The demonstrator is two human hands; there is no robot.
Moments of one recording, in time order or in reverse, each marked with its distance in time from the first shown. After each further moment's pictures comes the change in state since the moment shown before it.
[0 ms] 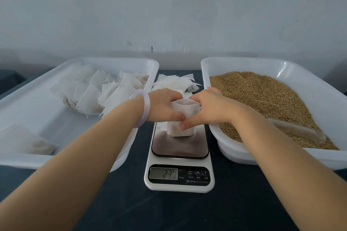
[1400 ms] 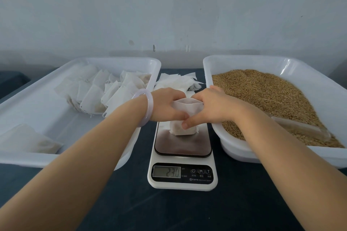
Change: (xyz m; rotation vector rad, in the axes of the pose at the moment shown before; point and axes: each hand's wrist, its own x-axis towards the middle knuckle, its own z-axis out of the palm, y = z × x) left_hand -0.001 -0.001 0.000 -0.019 -0.030 -0.001; right_hand 0.000 0.000 0.000 -0.028 0.023 -0.014
